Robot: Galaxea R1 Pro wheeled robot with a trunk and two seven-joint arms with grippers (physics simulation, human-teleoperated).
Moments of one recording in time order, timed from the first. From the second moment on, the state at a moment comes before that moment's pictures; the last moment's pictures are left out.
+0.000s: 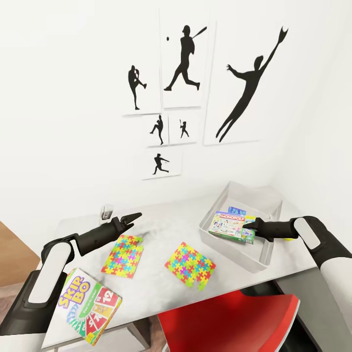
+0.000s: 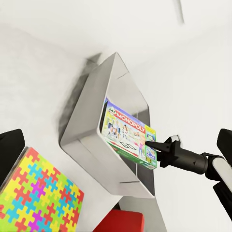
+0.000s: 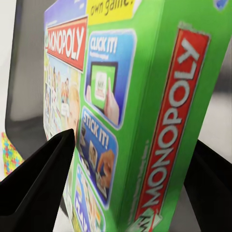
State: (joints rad) left arm -0.48 0.15 0.05 -1.51 1.08 0.93 -0.19; right arm -0.92 -0.39 0.04 -0.65 -0.73 1.05 0.36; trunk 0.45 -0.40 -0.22
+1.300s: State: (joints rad) left arm -0.48 0.15 0.05 -1.51 1.08 0.93 -0.19; right arm -0.92 -0.39 0.04 -0.65 -0.73 1.05 0.36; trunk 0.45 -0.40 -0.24
